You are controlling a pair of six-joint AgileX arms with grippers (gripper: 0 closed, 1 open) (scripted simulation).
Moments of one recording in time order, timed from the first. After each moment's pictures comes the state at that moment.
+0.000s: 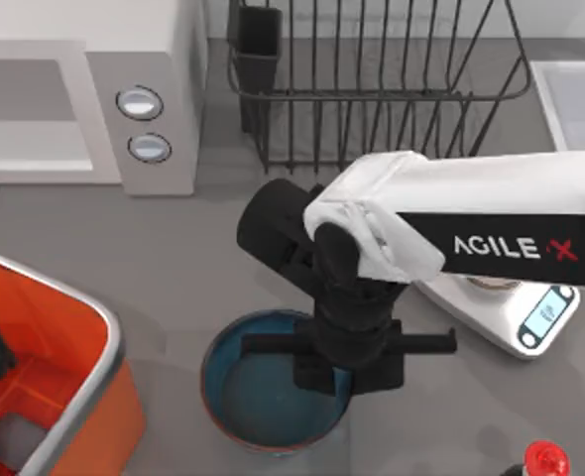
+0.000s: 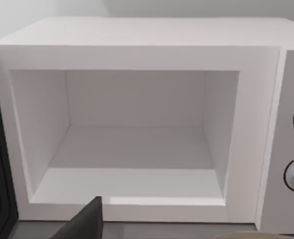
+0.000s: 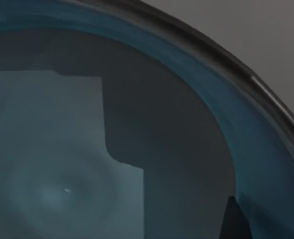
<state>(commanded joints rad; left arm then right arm) 0.00 0.00 0.00 0.00 0.00 0.00 0.86 2.06 1.40 -0.90 0.00 0.88</state>
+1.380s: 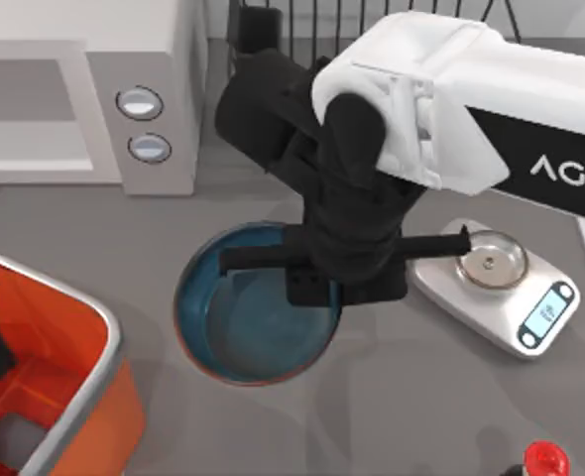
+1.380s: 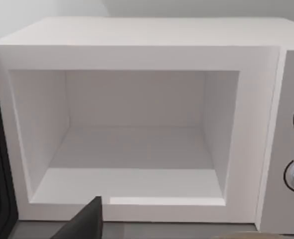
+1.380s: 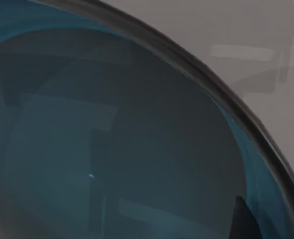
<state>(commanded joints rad) 0.00 0.00 0.00 0.00 0.00 0.00 0.88 1.92 1.66 -1.16 0.10 0.80</state>
